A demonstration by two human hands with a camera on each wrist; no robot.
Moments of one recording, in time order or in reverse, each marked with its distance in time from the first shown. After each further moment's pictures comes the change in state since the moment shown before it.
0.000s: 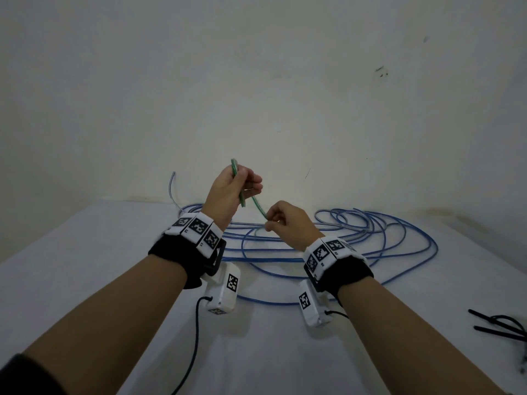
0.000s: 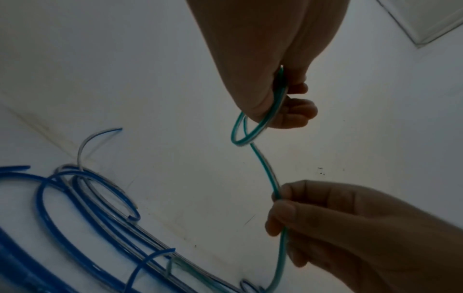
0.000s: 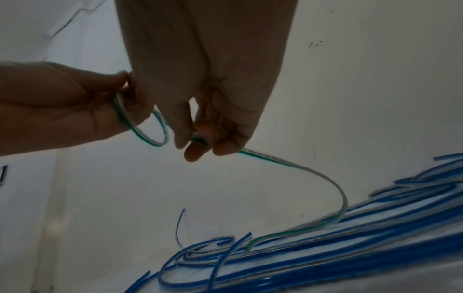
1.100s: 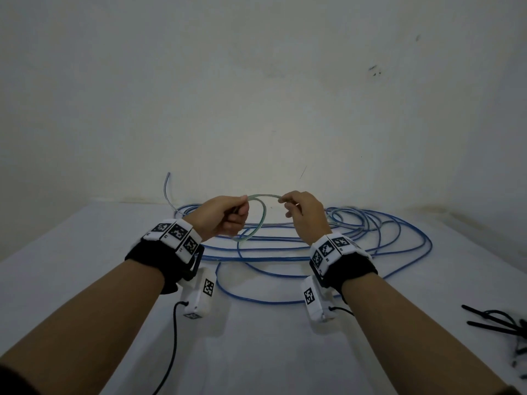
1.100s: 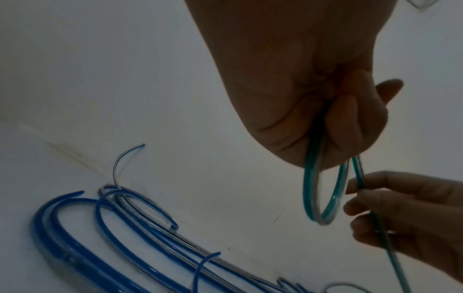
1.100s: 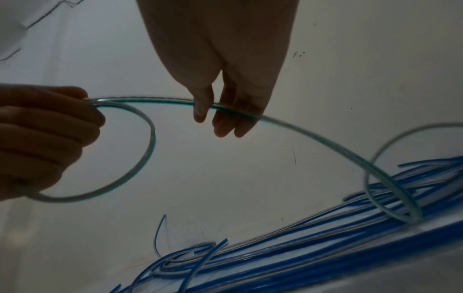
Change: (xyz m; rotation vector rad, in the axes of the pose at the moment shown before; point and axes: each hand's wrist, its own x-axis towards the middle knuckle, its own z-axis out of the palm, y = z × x) left_hand -0.014 0.006 -0.022 0.135 -0.350 -0.532; right_hand 0.004 0.021 -0.018 -0.045 0.328 -0.088
